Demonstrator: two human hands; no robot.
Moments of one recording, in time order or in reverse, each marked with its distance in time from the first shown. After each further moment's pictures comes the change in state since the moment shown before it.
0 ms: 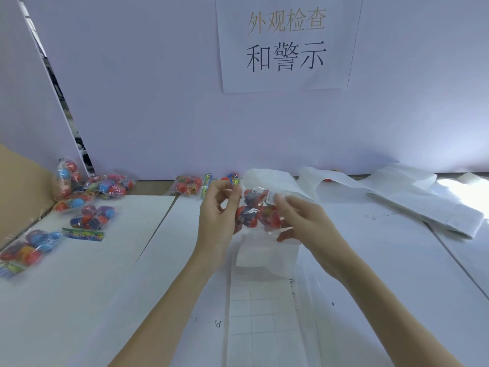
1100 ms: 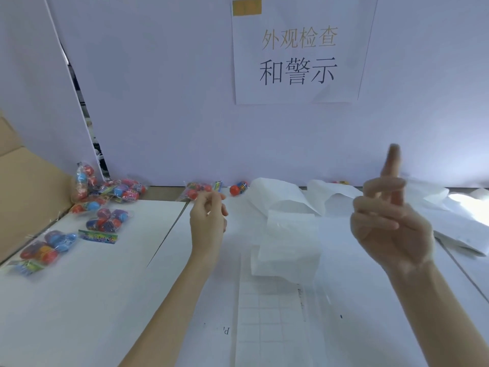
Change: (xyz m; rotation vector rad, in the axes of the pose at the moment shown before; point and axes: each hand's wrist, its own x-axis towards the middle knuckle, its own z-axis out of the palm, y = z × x) left_hand 0.016 0.003 -0.024 0.088 0.232 -0.071; right_hand -0.011 -0.032 -0.066 1.314 -0.770 -0.215
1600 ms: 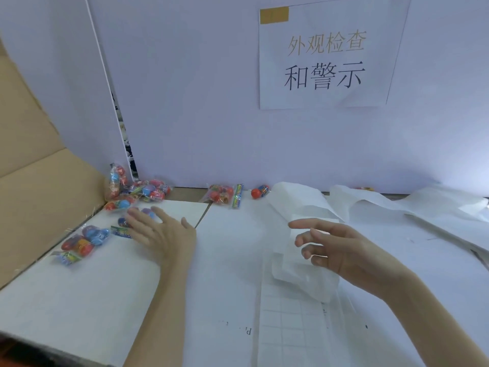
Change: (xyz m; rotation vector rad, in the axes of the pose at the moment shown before) left_hand 0.047 -0.030 -0.097 1.315 0.422 -0.095; right_hand 0.005 0.041 -0.038 -0.912 0.451 0.468
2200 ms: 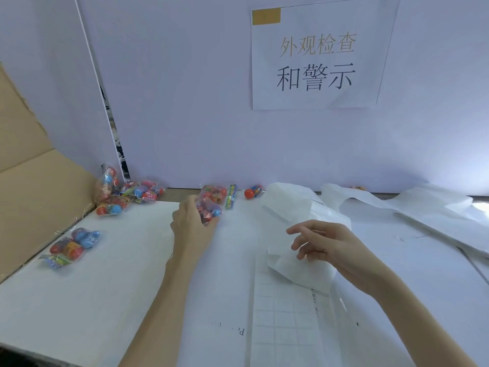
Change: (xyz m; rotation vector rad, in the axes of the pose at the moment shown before) left_hand -0.014 0.029 0.000 -0.513 -0.151 0.409; right_hand 0.005 0.006 0.004 -0.210 0.278 -0.005
